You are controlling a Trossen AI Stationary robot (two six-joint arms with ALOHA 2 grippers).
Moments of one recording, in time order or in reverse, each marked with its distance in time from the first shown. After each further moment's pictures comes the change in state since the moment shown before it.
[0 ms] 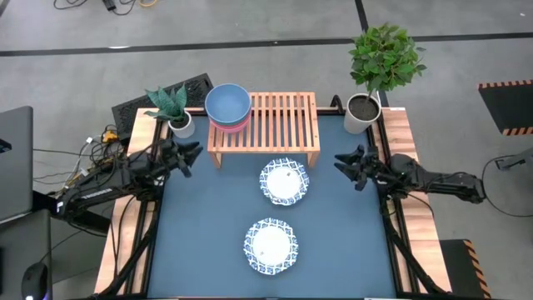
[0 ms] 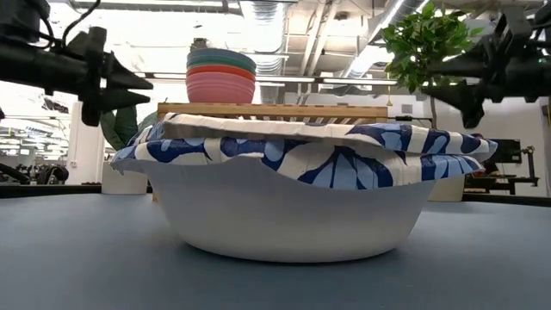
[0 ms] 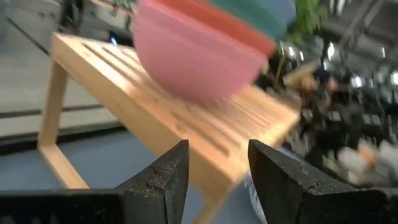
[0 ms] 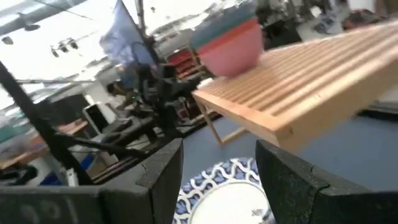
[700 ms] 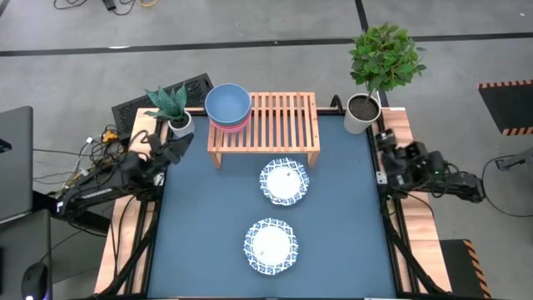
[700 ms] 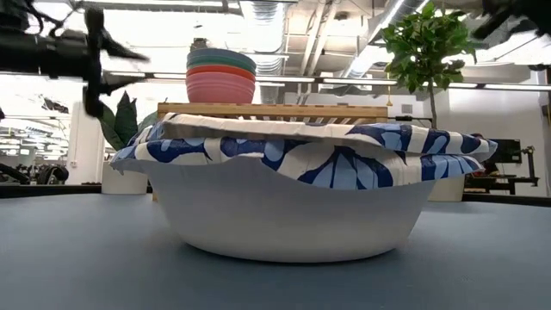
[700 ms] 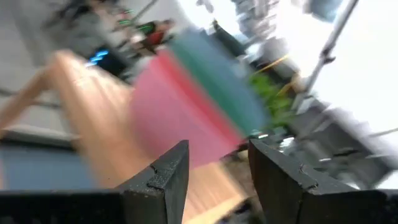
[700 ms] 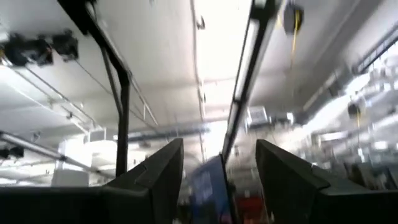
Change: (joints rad) left arm 0.000 0.000 0.001 0.227 -0.091 -0.343; right arm 0.007 0.000 0.054 0.714 -0.173 -0.227
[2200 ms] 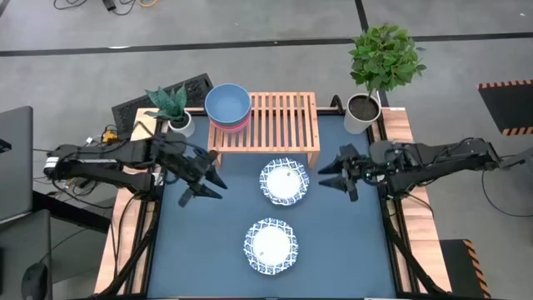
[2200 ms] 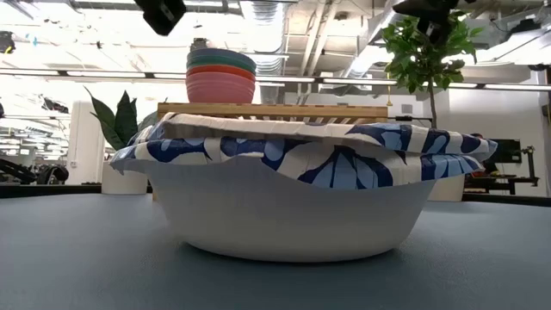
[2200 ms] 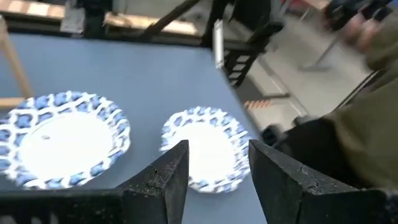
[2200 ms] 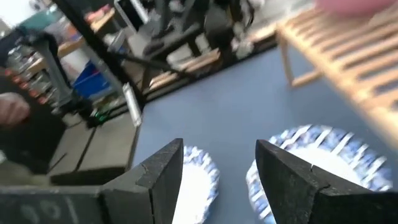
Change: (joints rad) left arm -0.266 0.898 0.783 -0.549 0.843 0.633; right arm 0.234 0.770 0.702 -1.103 0.055 0.265
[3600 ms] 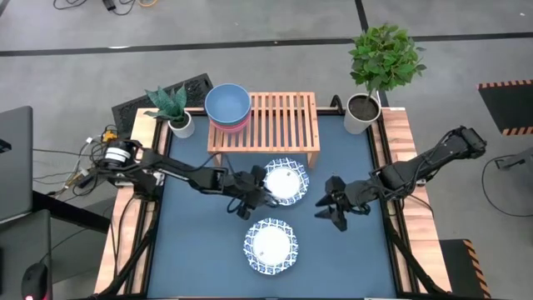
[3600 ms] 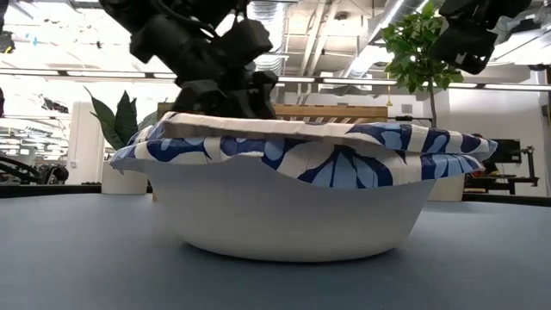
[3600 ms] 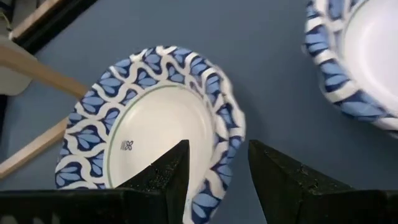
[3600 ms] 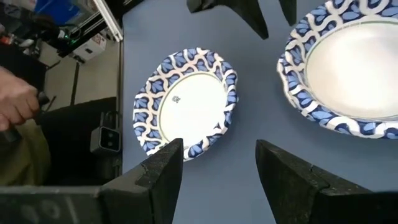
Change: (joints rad) left arm -0.141 0.774 0.056 0.451 -0.571 0.640; right arm 0.289 0.247 0.000 -0.092 0.133 0.277
